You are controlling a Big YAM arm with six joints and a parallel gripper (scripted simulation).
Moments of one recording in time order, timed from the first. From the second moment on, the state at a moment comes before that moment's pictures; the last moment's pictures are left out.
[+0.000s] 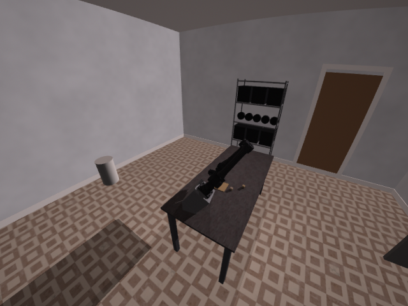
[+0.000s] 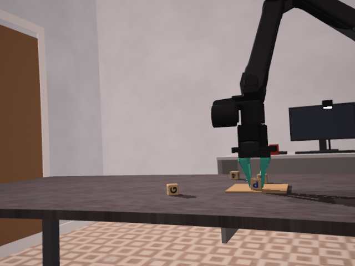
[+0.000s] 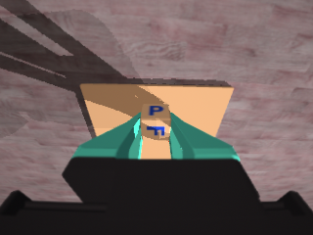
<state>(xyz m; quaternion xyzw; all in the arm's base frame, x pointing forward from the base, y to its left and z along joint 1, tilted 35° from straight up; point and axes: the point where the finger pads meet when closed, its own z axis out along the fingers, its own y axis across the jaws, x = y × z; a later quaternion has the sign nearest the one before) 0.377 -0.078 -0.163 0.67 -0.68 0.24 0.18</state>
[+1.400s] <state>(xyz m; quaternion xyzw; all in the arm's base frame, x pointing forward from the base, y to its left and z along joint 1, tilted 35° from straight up) 0.377 -0.078 -0.163 0.67 -0.68 0.24 0.18</state>
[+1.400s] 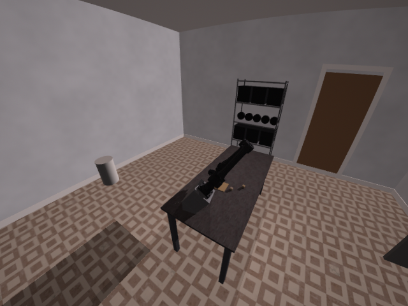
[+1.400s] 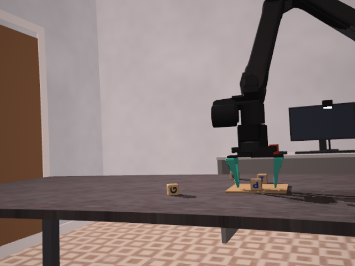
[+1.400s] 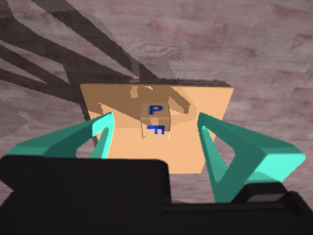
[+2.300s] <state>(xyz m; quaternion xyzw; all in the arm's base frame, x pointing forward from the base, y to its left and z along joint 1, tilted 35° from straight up) 0.374 -0.073 -0.162 0.67 -0.68 0.23 0.18</state>
